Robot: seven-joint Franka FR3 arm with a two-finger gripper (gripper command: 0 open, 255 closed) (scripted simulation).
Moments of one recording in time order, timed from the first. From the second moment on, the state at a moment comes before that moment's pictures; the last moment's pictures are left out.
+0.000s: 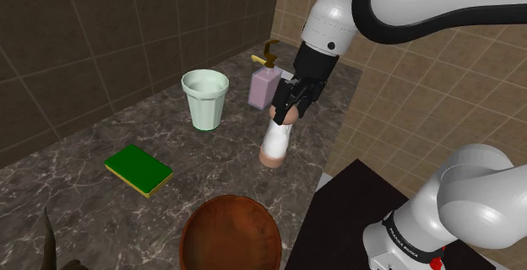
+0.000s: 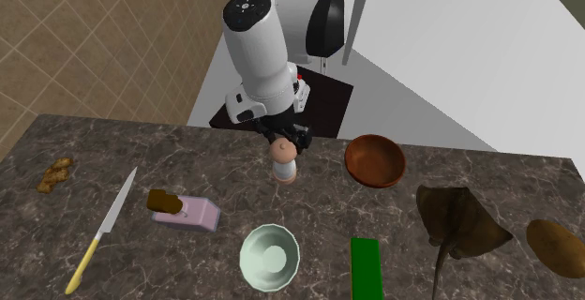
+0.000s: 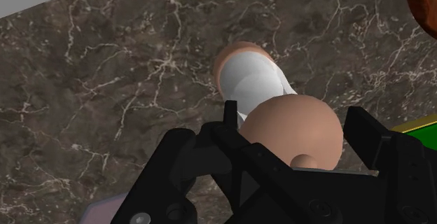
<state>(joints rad) 0.12 -0.59 0.28 -2.47 0.33 1.95 0.20</state>
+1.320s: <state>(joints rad) 0.11 -0.60 0.25 -2.30 0.30 1.78 0.23</state>
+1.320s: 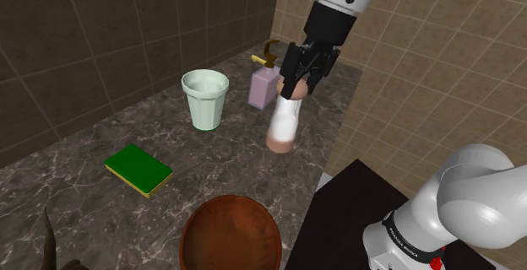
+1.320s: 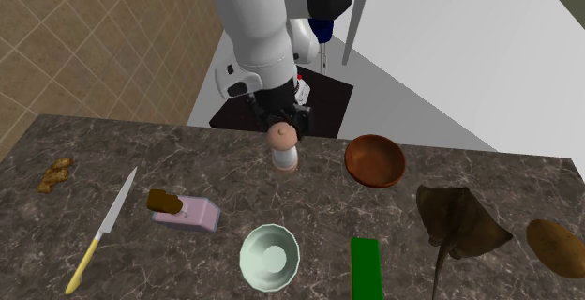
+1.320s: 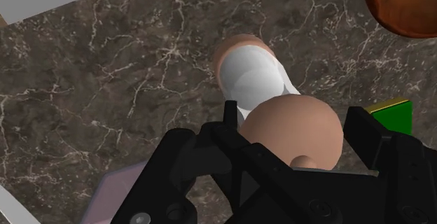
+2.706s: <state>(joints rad) 0.13 -0.57 0.32 -2.01 0.31 1.55 0.38</state>
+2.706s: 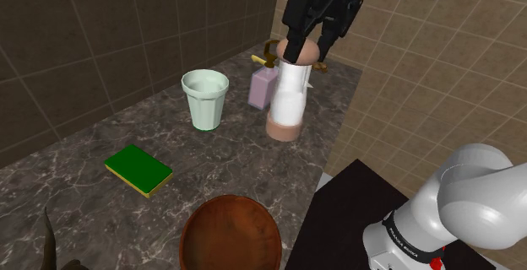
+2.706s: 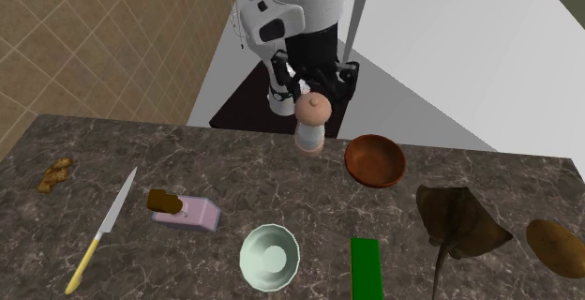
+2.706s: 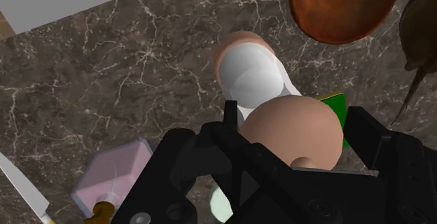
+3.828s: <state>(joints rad) 0.17 -0.43 0.65 -1.70 0.36 1.50 0.80</state>
